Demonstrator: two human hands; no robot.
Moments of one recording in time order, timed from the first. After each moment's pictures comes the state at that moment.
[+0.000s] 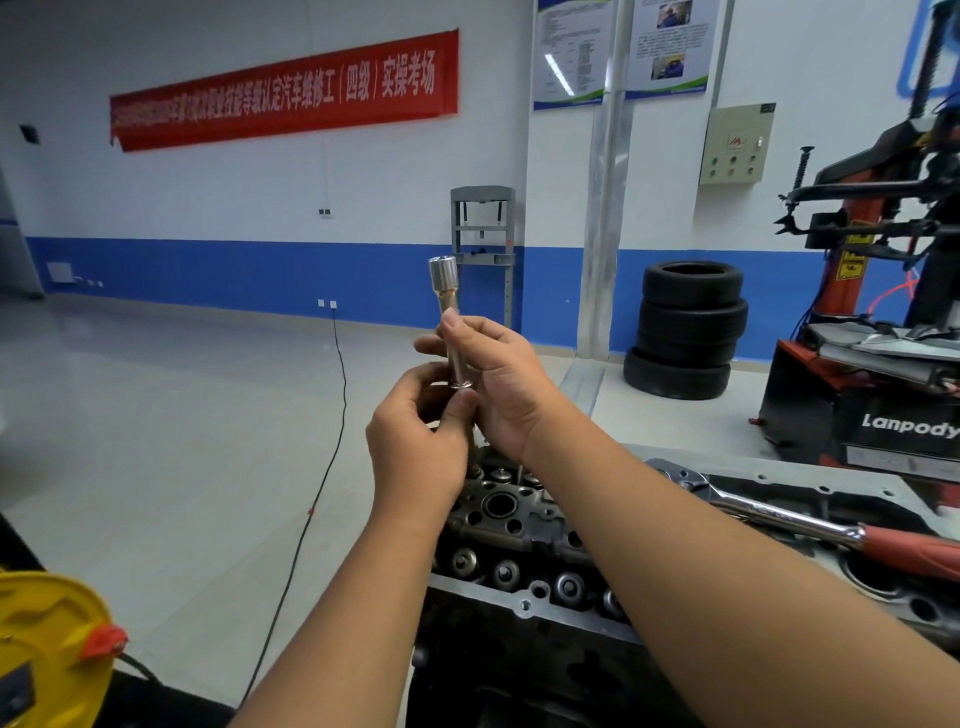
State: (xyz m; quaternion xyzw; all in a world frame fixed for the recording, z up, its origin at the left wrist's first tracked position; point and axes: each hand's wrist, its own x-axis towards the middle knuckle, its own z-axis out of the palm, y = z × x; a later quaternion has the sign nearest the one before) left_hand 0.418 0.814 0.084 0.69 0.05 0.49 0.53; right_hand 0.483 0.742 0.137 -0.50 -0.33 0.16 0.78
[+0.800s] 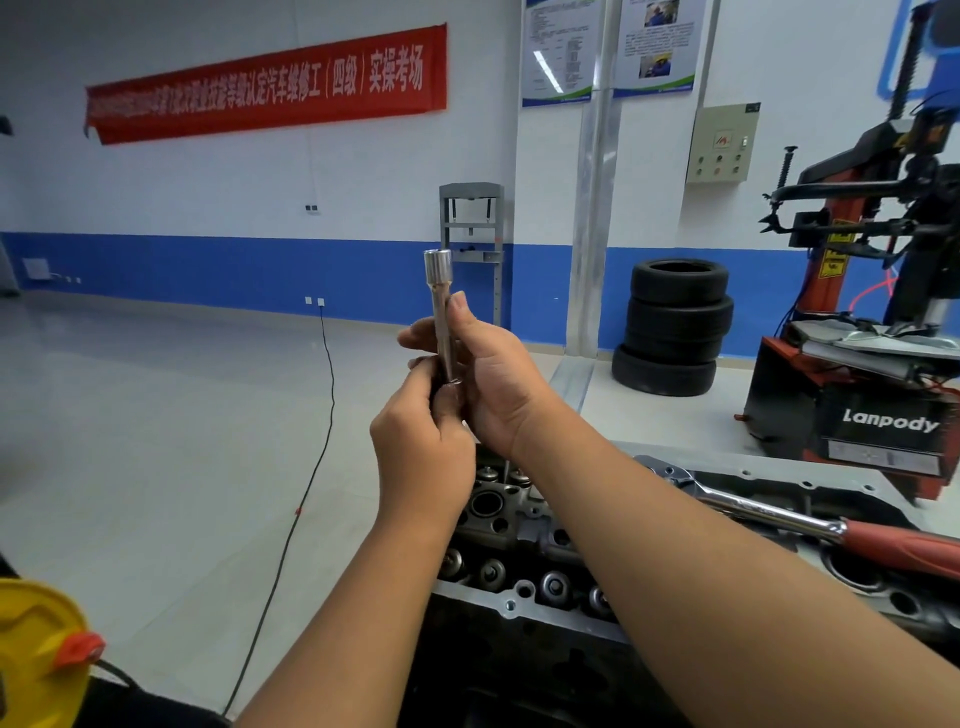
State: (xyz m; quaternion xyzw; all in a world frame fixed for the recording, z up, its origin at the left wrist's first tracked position) left_hand 0.417 0.795 0.086 0.73 0.06 0.53 0.43; right_hand 0.482 0.738 0.139 -0.52 -0.33 0.16 0.77
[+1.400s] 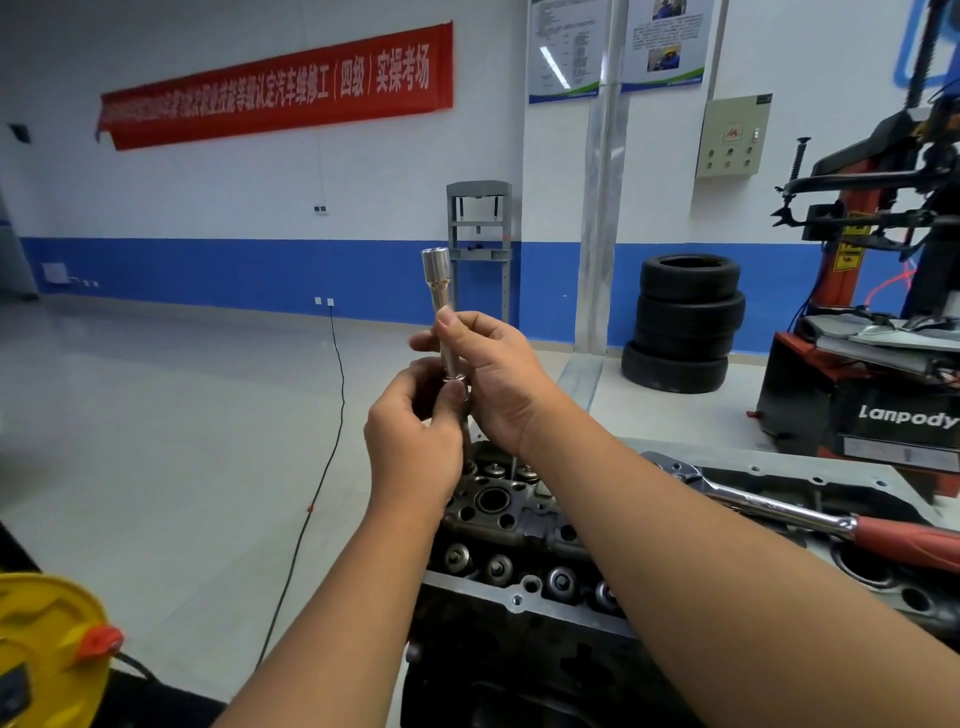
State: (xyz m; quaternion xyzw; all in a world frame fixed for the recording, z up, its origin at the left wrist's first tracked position) left_hand 0.419 0.811 0.084 0.67 0.07 0.47 0.57; right_hand 0.484 0.738 0.138 -0.53 -0.34 0.15 0.77
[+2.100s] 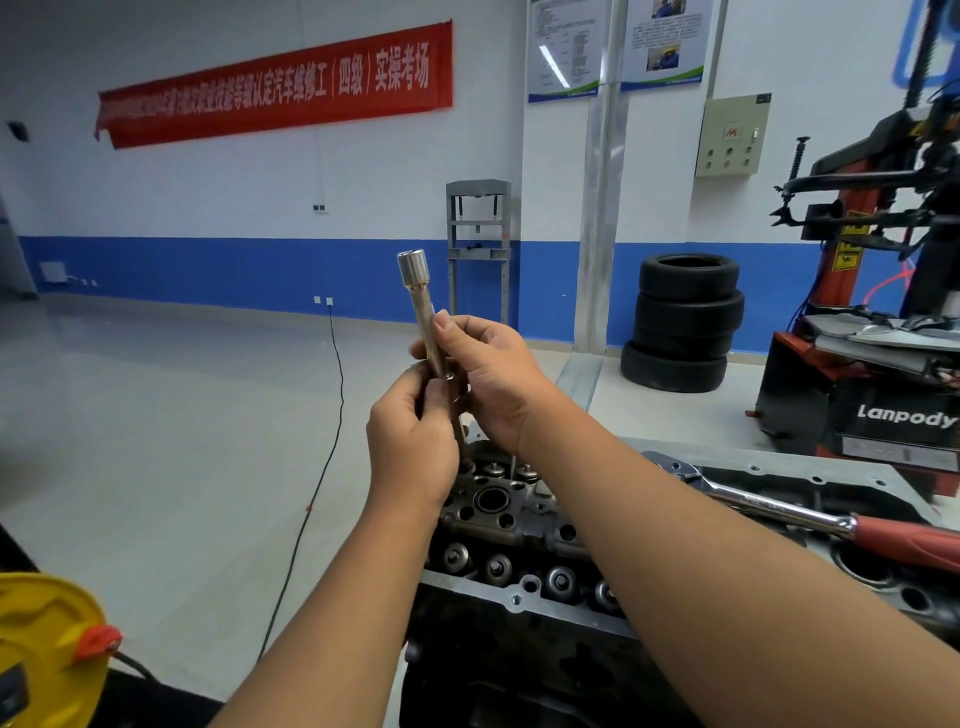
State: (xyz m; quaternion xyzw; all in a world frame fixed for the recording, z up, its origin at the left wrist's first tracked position) left_hand 0.416 0.808 0.087 0.66 0.06 0.44 0.61; right_hand 0.484 0.739 0.138 -0.58 -0.34 0.12 0.73
